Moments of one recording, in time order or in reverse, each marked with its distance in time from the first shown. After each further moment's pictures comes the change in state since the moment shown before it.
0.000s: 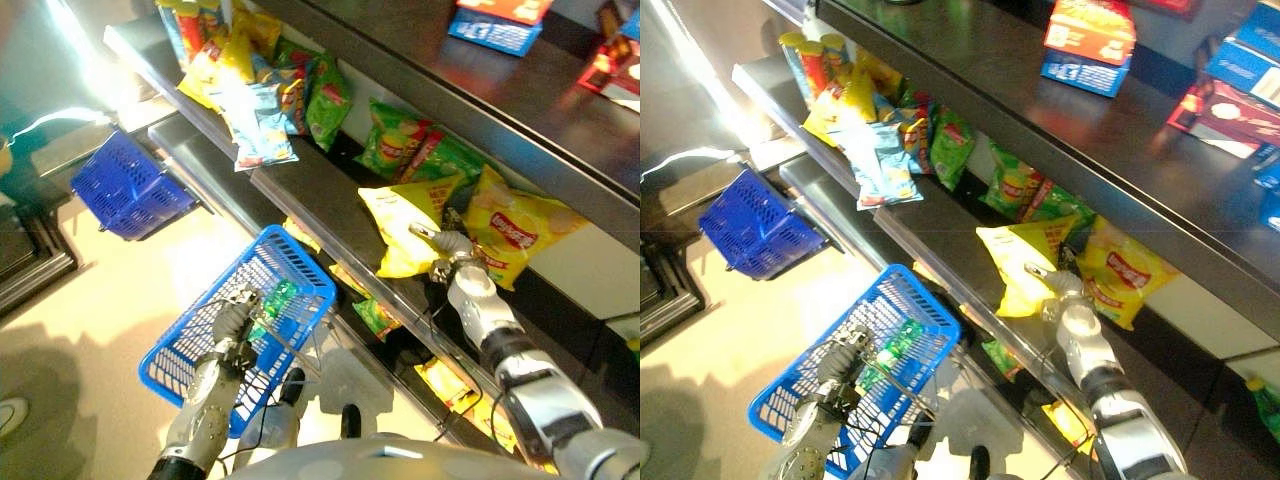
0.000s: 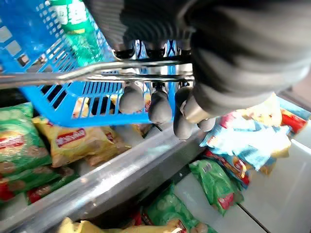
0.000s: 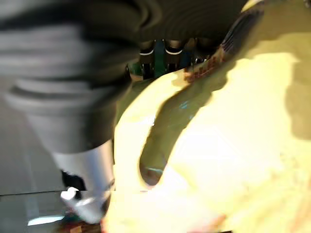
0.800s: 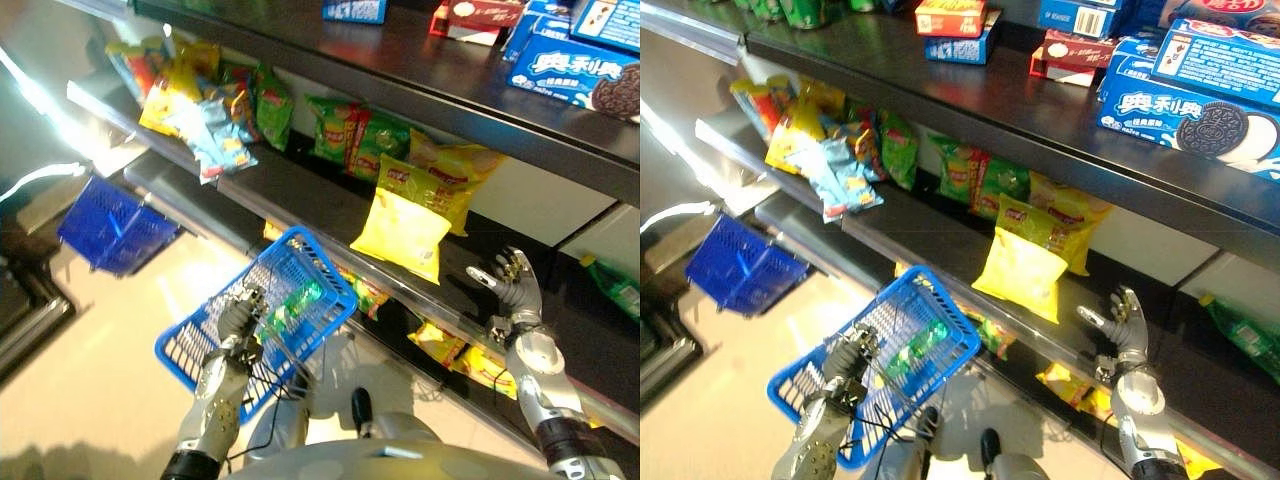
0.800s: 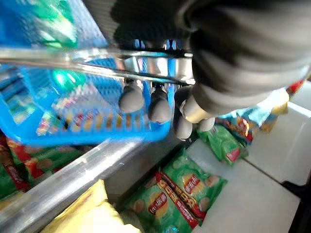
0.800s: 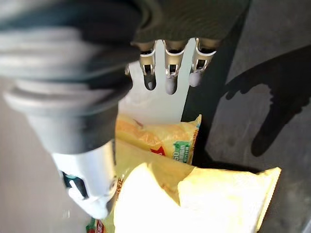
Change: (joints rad) left arm -0.022 -0.094 0.068 0.041 0.036 -0.015 0.002; right arm 0.732 -0.045 -0.273 -0.707 -0.165 -0.057 0.012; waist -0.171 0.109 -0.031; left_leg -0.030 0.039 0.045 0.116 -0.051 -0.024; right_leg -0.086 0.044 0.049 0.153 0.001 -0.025
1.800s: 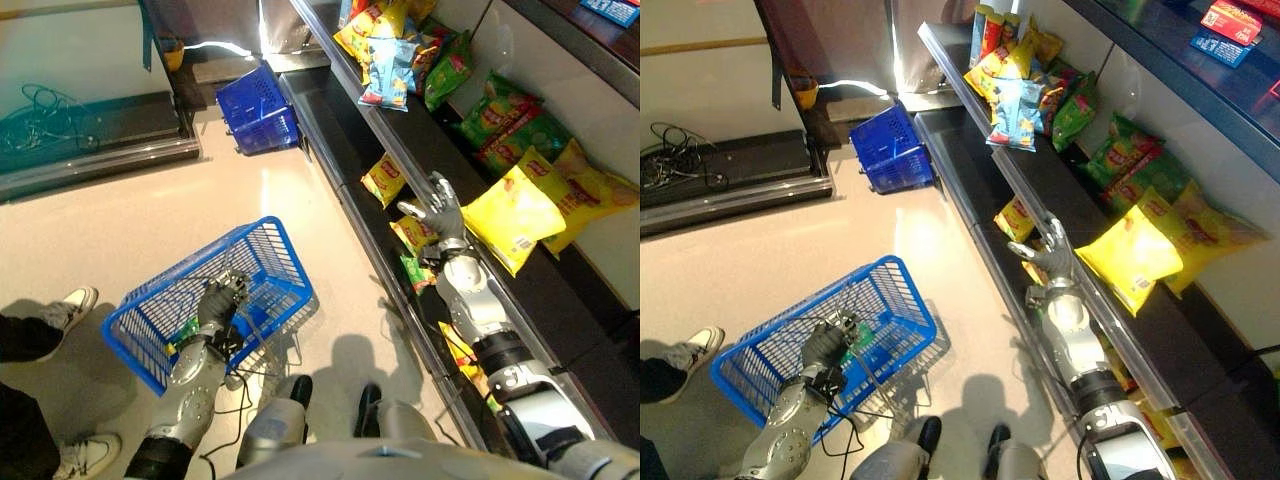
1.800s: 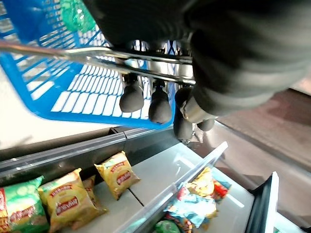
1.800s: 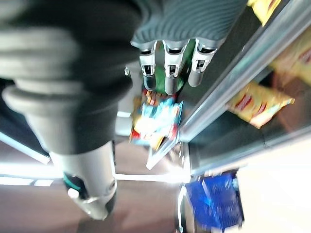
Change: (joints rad) left arm -0.046 0.157 0.003 -0.002 0.044 -0.006 0.020; right arm -0.397 0.085 0.162 0.129 -0.007 0.027 -0.099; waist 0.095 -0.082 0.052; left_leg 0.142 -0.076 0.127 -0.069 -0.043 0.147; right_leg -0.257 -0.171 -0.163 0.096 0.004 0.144
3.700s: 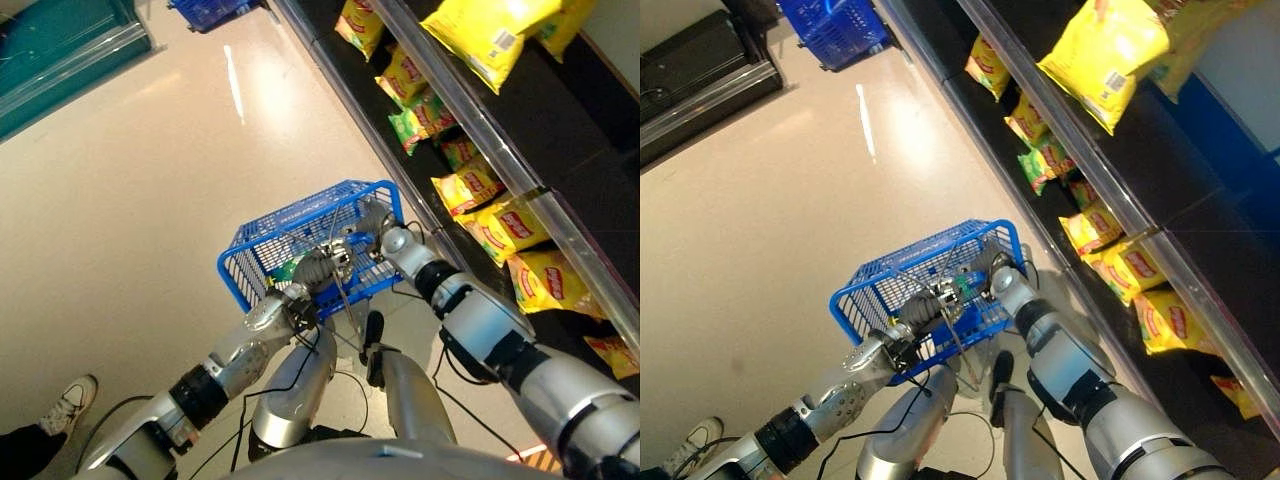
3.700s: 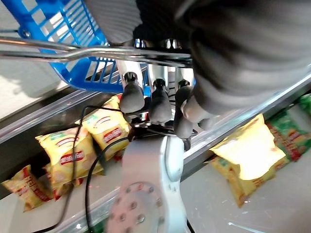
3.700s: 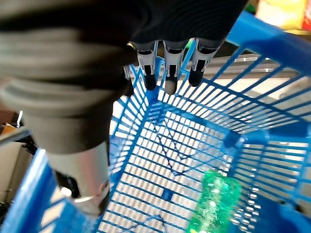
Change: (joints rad) left arm -0.347 0.099 -0.528 -0.114 -0.245 0.062 -0.090; right arm -0.519 0.139 0.568 0.647 -0.249 0.143 0.101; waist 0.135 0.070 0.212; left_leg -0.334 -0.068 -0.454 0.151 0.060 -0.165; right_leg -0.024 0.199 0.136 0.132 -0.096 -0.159
